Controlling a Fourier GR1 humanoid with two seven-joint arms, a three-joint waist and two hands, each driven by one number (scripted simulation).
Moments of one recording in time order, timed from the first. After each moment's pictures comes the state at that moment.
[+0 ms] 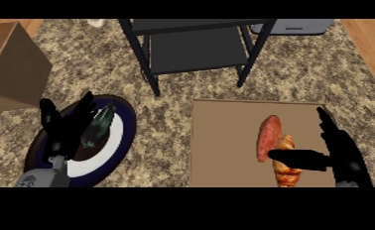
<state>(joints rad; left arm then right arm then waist) -0.07 0.27 -0.03 -1.32 0.24 0.08 0.26 0.05 -0.43 0.26 -1.86 0.23 -0.36 1.05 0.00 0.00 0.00</state>
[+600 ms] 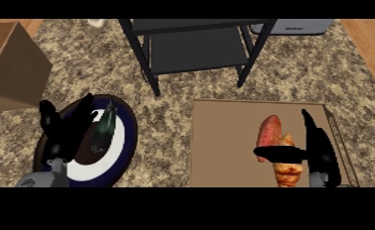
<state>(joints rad) -0.05 0.25 -0.01 -1.35 0.21 0.07 0.29 0.01 -0.30 0.28 -1.73 0.38 -0.34 1.06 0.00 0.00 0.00</state>
